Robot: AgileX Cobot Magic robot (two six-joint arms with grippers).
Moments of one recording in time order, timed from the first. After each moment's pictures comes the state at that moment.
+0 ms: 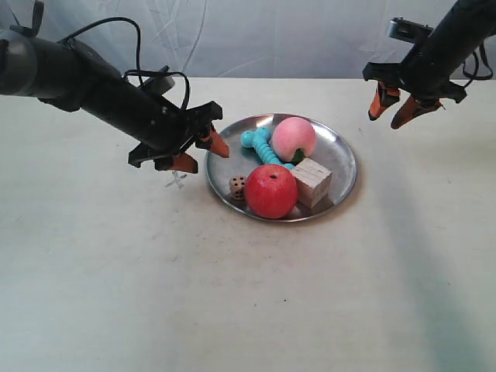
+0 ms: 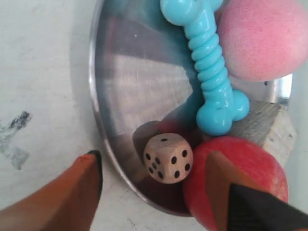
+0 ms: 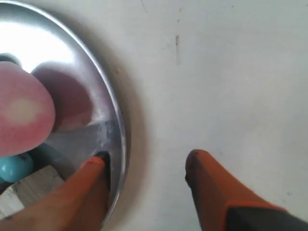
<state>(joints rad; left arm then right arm) -0.32 2.07 -1.33 -0.97 0.71 0.34 -0.15 2.28 -1.91 0.38 1.17 -0.22</state>
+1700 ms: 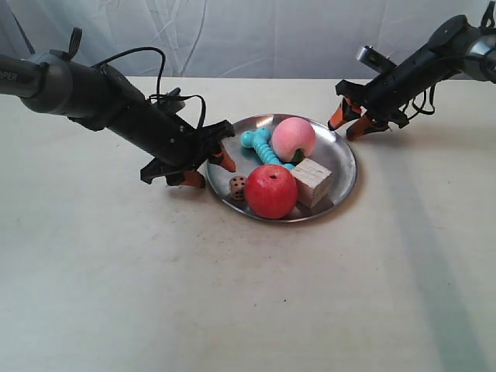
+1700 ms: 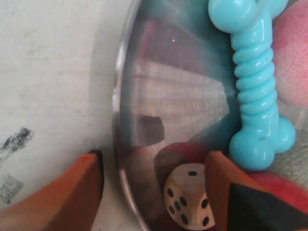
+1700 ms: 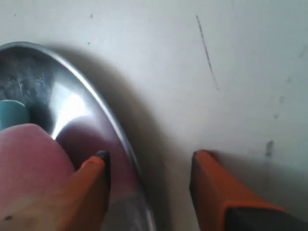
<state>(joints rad) -0.37 2.17 -1.35 -0.94 0.61 0.23 -0.14 2.64 -2.22 0.69 1.22 -0.39</state>
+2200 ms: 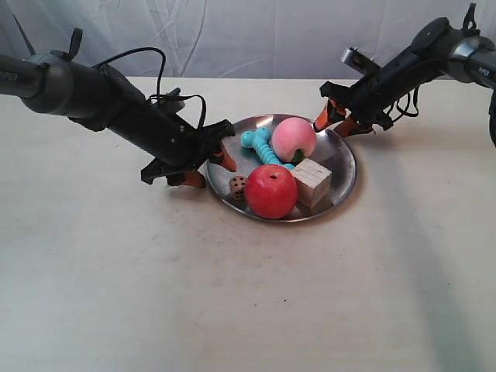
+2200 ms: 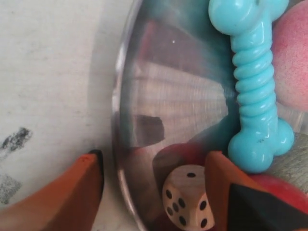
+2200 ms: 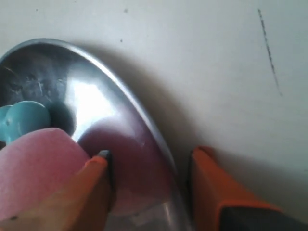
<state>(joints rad) -0.37 2.17 -1.35 -0.94 0.60 0.22 -0.10 2.64 -2.19 0.68 1.19 -0.37</state>
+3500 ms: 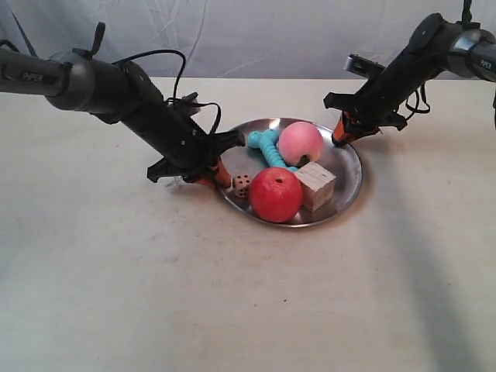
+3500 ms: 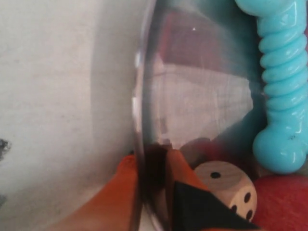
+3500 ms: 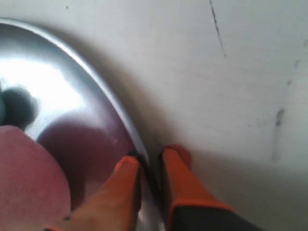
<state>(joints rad) -0.42 2.22 -1.46 -0.77 0.69 0.13 -0.08 2.59 -2.12 0.50 1.16 -0.31</state>
